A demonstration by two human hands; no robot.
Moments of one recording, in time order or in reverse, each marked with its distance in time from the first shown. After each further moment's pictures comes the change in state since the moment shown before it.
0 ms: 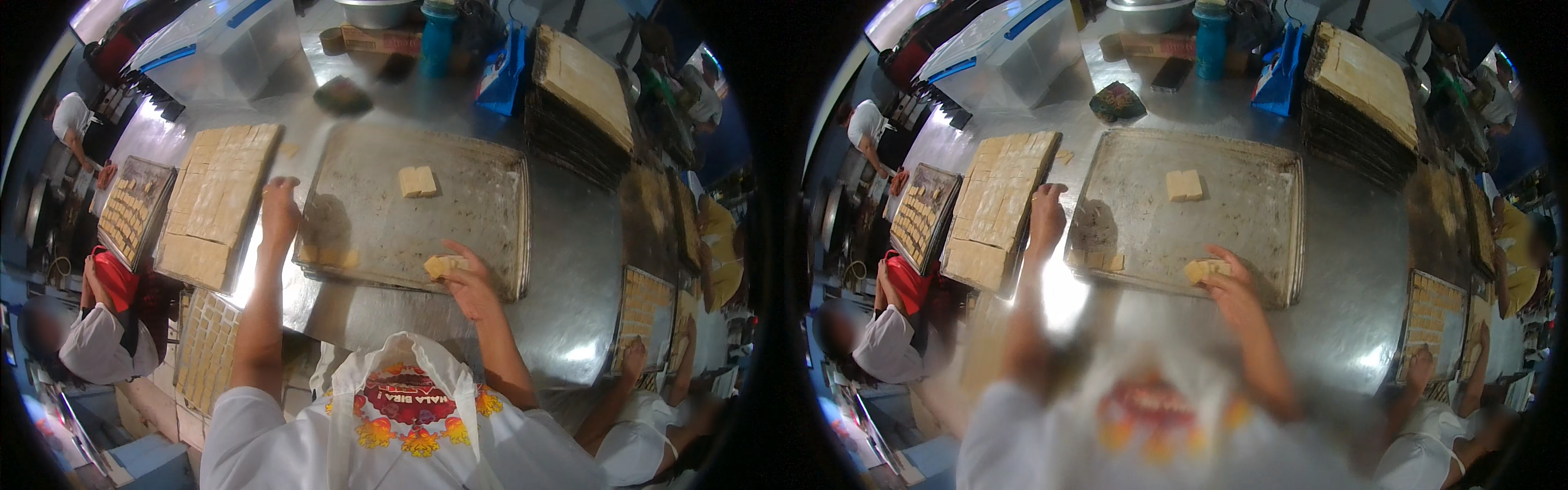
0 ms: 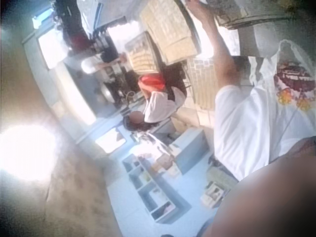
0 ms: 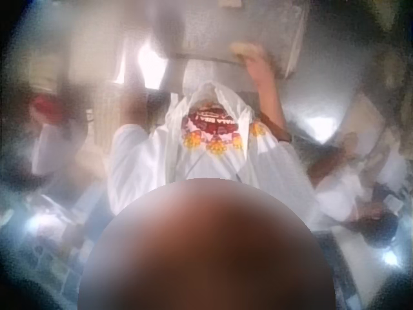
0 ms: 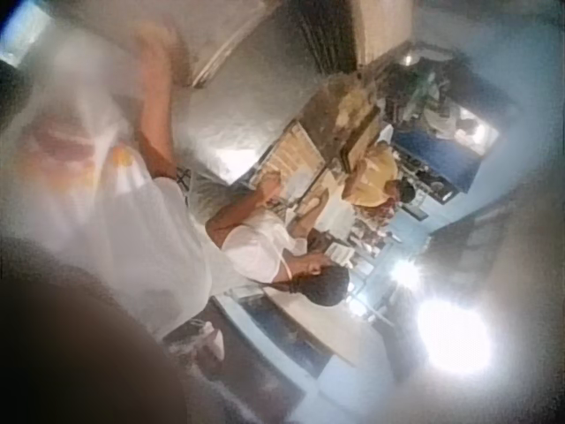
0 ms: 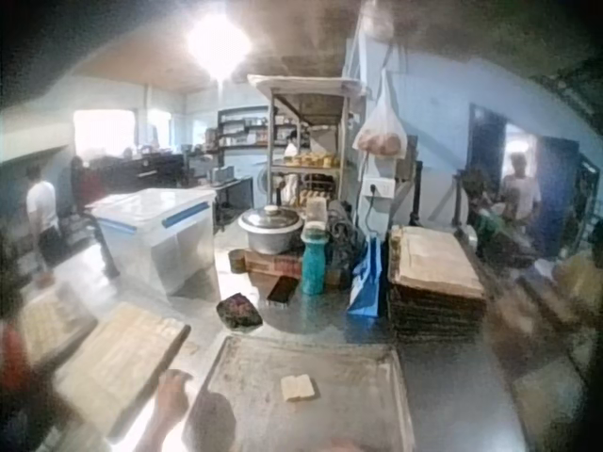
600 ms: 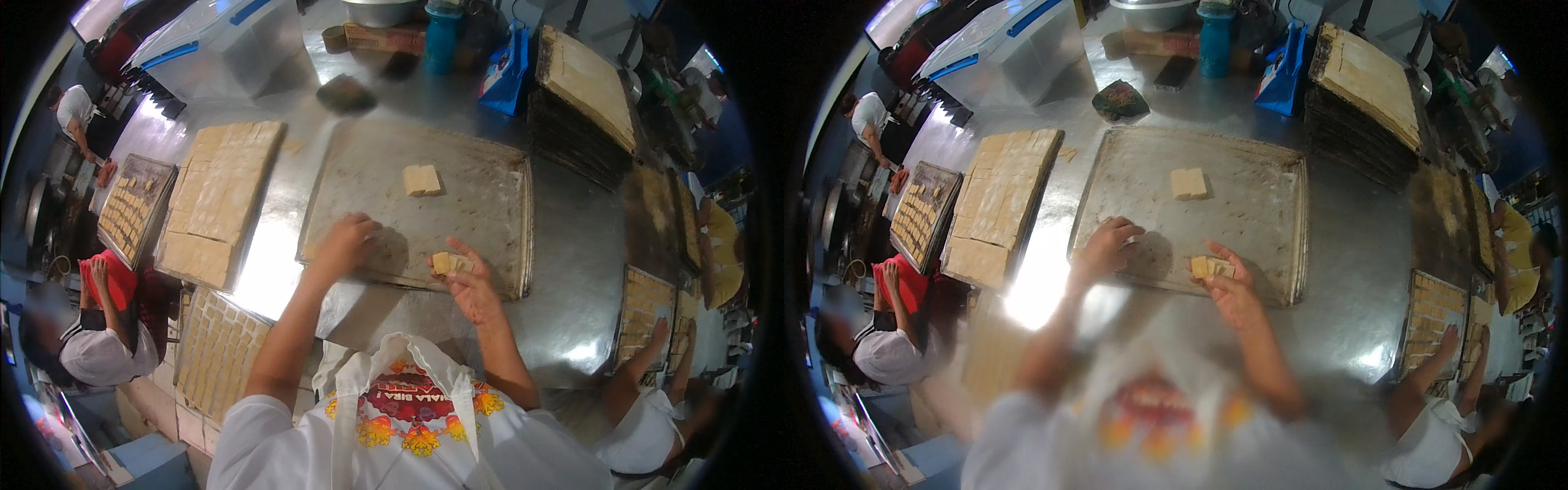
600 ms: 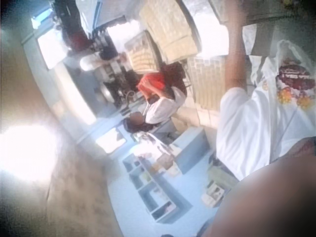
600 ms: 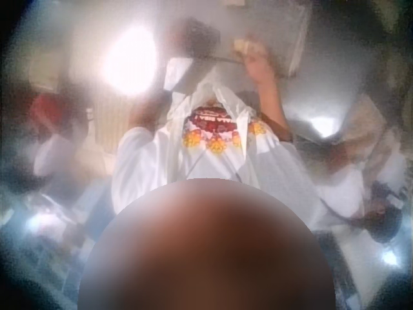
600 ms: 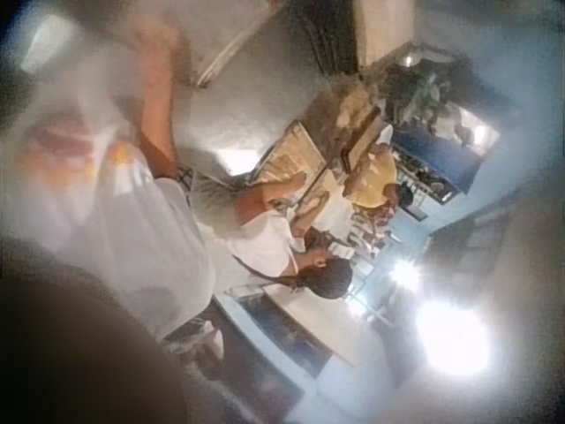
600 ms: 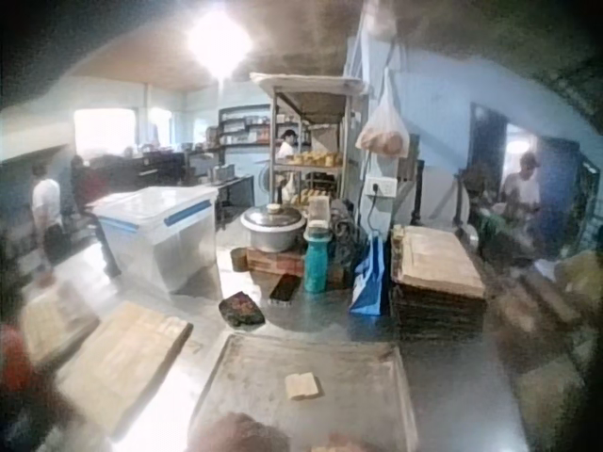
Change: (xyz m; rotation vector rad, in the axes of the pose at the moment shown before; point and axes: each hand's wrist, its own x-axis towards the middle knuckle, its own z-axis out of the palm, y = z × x) left_hand -0.036 0.080 0.018 -0.382 -0.410 0.217; right_hand -0.005 0.001 0.013 0.066 0.007 -0.044
